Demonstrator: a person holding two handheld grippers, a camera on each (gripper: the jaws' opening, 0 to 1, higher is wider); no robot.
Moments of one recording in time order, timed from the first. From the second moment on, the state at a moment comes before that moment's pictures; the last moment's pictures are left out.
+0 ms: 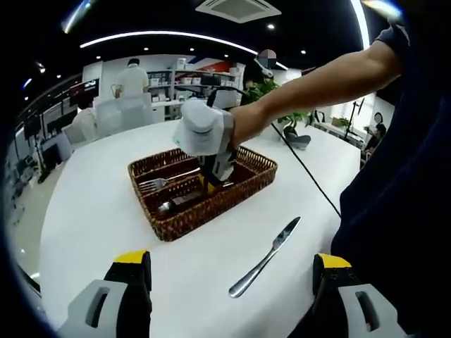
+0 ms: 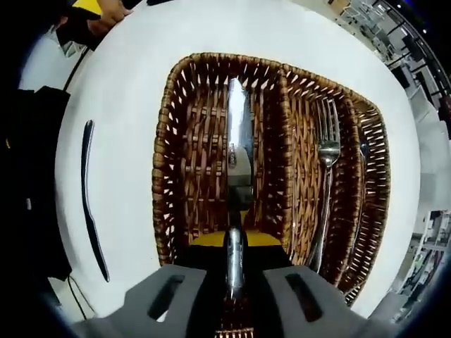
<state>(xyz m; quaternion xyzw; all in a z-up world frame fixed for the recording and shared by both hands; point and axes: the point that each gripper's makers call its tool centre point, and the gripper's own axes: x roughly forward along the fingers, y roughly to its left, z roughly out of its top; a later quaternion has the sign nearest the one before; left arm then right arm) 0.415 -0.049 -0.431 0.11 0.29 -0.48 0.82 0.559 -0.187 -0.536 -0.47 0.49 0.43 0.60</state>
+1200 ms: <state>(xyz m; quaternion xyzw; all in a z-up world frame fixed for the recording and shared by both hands) 0.422 -0.062 -0.433 0.12 0.31 -0.49 0.81 0.551 -0.203 -0.471 -0.30 0.39 0.36 0.80</state>
